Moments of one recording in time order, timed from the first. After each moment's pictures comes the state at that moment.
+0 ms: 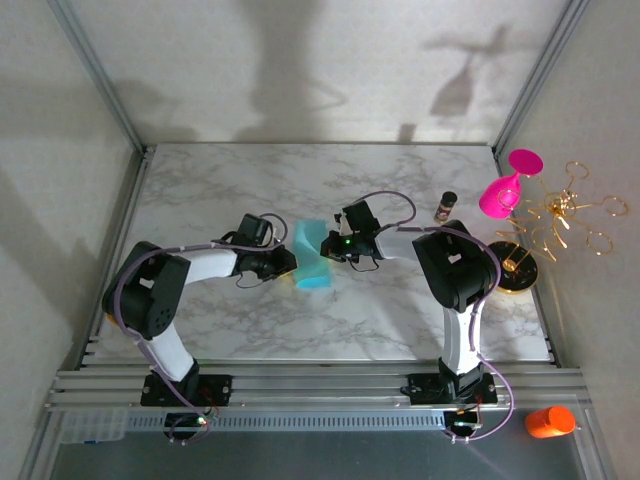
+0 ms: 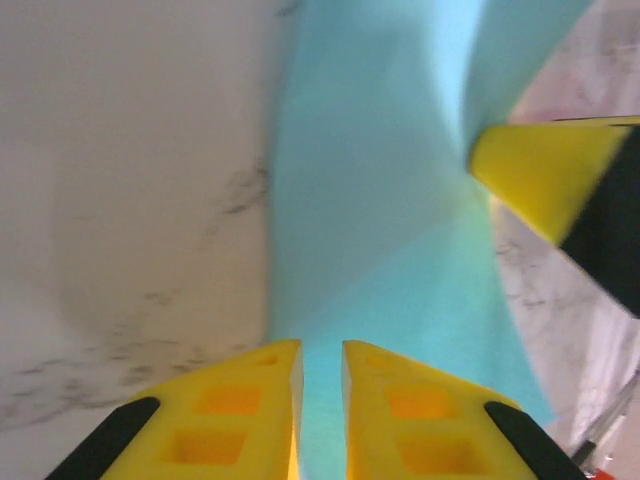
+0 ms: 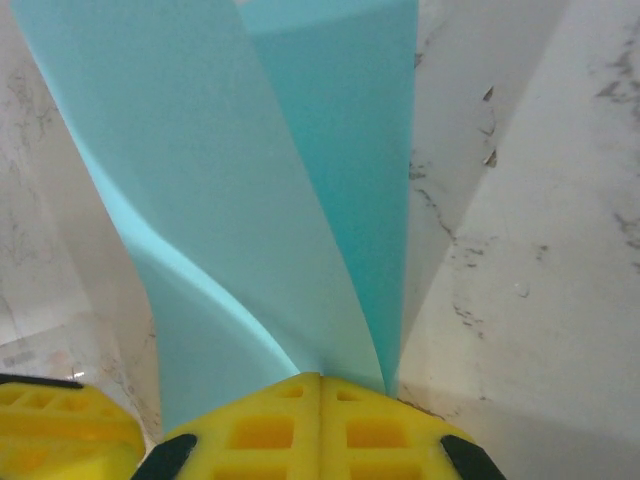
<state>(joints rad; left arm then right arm) -0.42 1.72 0.83 -0.08 0.46 -0.78 0.56 2.00 1.09 -0.05 -0.45 0.67</state>
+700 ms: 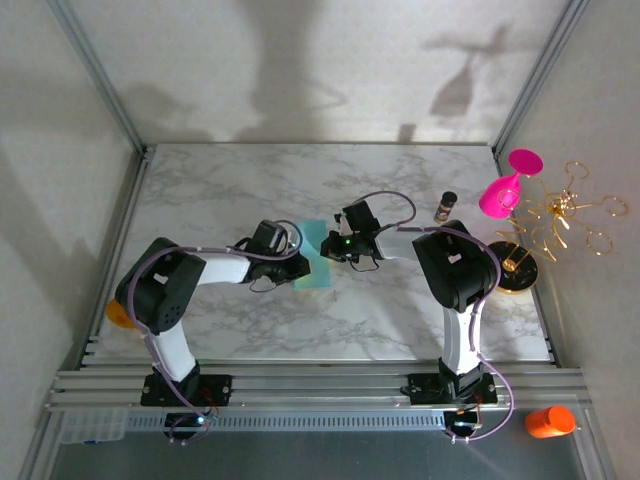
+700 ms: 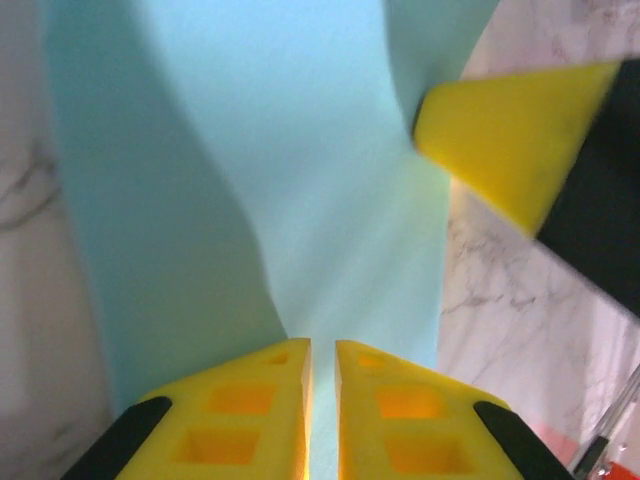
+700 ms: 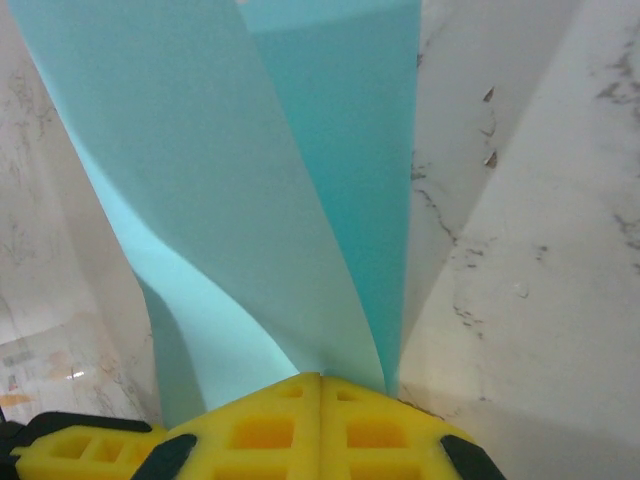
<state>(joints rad) -0.50 1.78 0.79 0.06 0.44 -0.79 0.56 2.00 1.09 -0.05 -0.45 0.67</state>
